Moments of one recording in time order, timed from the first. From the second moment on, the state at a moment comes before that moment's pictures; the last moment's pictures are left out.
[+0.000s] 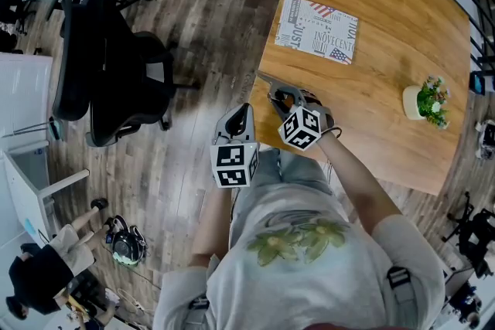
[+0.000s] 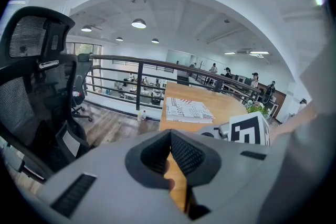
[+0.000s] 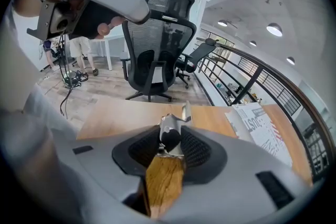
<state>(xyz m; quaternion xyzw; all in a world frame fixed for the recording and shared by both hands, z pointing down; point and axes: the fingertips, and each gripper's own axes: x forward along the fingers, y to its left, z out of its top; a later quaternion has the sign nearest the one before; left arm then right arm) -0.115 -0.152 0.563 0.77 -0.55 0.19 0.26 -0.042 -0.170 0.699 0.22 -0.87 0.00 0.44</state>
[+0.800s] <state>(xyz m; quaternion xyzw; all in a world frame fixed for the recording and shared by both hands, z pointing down) -0.117 -0.156 0.540 0.77 -0.56 0.18 0.25 -0.038 -0.180 0.642 0.24 -0.89 0.11 0.36</state>
